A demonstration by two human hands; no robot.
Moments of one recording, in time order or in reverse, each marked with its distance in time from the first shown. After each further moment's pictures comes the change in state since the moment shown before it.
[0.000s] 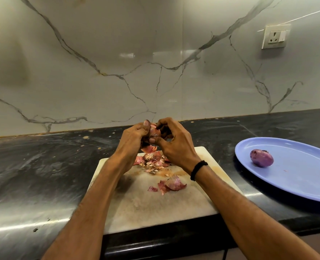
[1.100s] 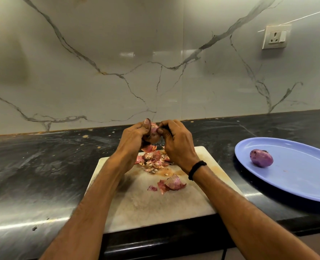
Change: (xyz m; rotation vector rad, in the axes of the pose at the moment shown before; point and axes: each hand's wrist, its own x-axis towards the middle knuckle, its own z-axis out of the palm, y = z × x) left_hand 0.000 0.002 0.005 -0.029 0.042 -0.056; right_hand 0.000 0.006 0.005 -0.145 0.111 -0.057
